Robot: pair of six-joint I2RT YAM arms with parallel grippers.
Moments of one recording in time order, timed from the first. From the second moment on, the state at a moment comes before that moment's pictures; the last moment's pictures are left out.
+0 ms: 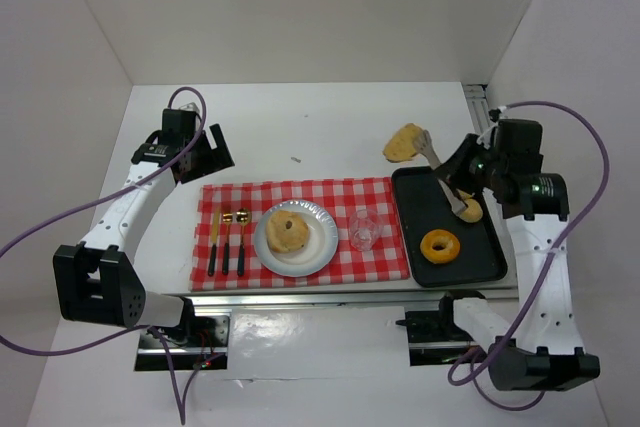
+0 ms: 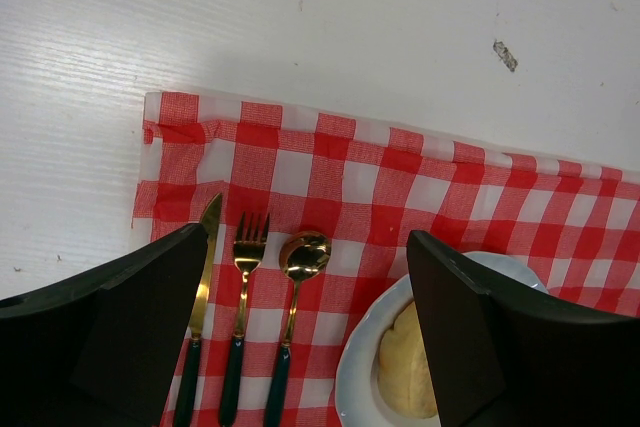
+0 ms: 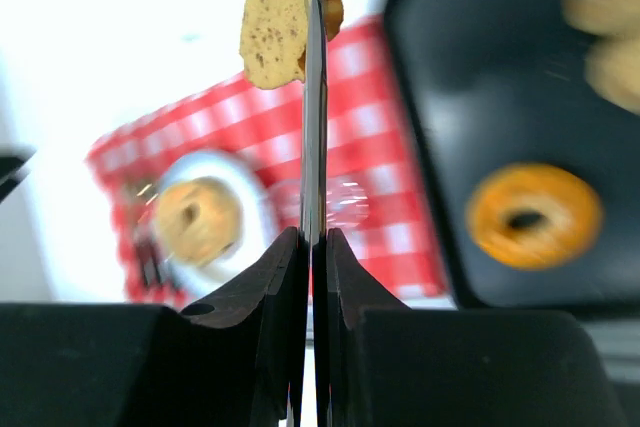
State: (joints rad) left arm -0.08 1.37 1.15 -0.63 -0.01 -0.45; right arm -0.08 0.98 1.31 -1.06 -0.23 0.47
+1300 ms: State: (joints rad) left arm -0.08 1.39 1.17 -0.64 -0.02 -0.45; right arm 0.75 1.21 1.08 -0.78 -0.09 0.54
